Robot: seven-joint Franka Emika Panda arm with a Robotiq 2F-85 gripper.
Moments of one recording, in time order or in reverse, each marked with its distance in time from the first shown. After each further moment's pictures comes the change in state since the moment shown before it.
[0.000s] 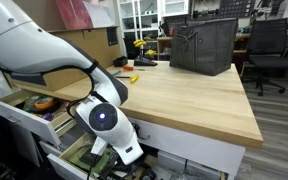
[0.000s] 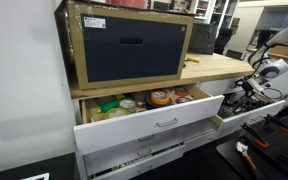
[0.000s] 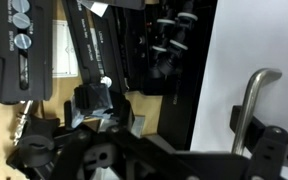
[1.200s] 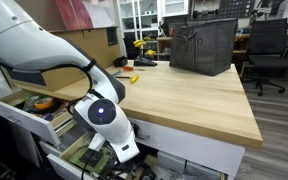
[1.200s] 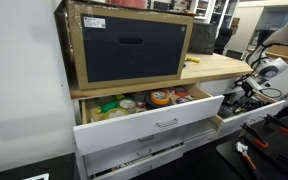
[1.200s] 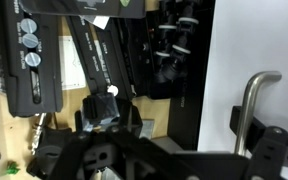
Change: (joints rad) arm 0.096 -0.013 -0.086 -0.023 0.008 -0.017 0.122
